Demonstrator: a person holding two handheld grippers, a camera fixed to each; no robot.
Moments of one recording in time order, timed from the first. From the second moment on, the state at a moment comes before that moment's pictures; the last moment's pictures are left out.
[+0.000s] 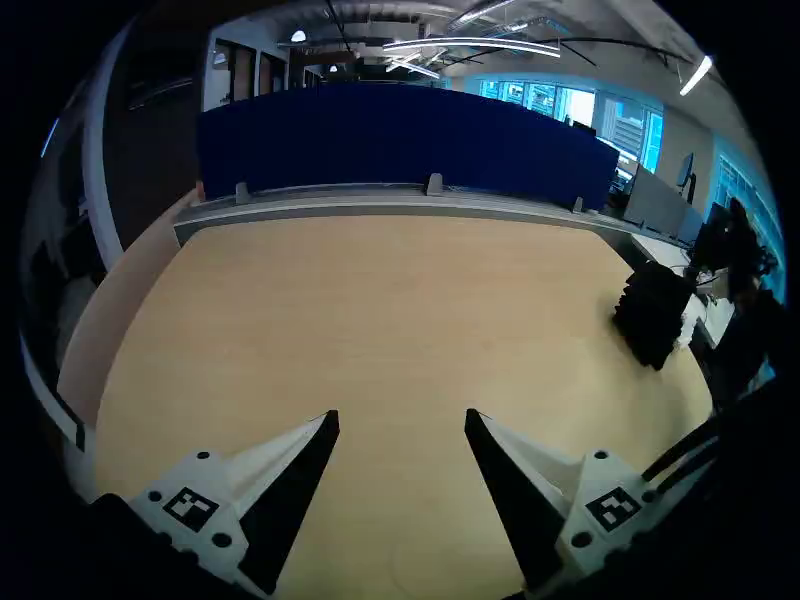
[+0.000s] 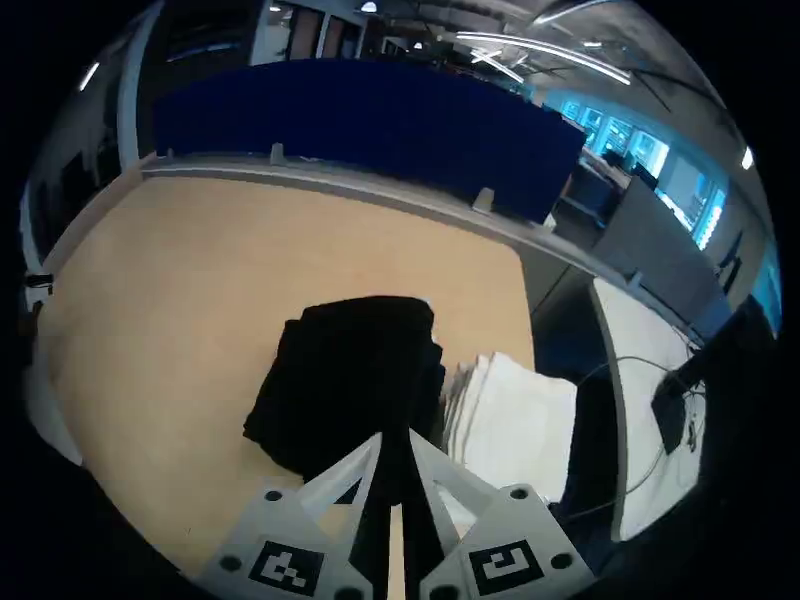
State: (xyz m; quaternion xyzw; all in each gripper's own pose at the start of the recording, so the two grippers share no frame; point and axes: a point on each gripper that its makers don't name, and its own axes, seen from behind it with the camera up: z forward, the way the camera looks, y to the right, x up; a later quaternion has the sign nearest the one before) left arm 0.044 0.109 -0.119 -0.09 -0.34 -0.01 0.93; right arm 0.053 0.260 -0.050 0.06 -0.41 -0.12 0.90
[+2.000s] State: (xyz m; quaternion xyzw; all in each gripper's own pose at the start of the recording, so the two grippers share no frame) left arm 0.058 0.106 -0.124 -0.09 -0.33 0.00 0.94; right arm 0.003 0.271 -0.084 -0.01 -0.41 -0.05 0.91
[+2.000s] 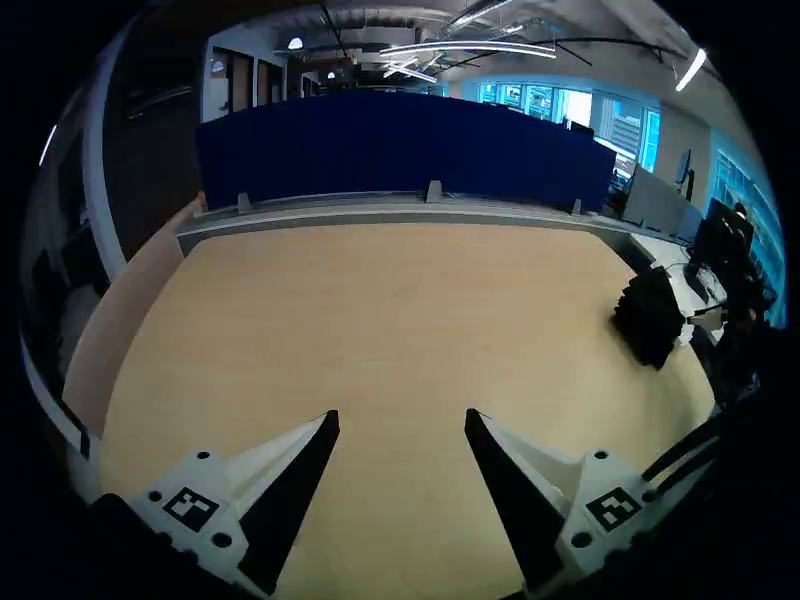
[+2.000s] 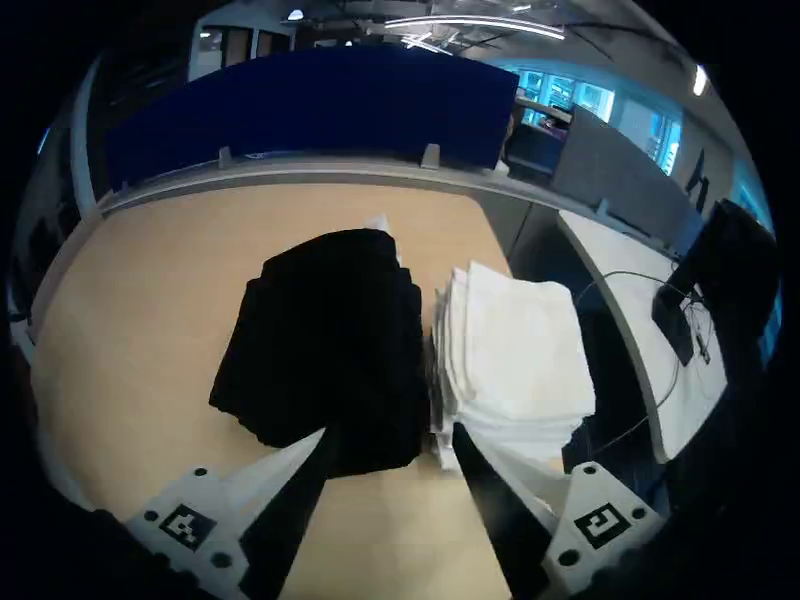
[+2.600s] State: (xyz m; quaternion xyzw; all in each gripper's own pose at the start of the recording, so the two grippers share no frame) left arm 0.083 0.092 -0.107 -0.09 -0.30 -0.02 0.95; right arm 0.093 0.232 -0.059 -0.03 -0.25 0.00 0.97
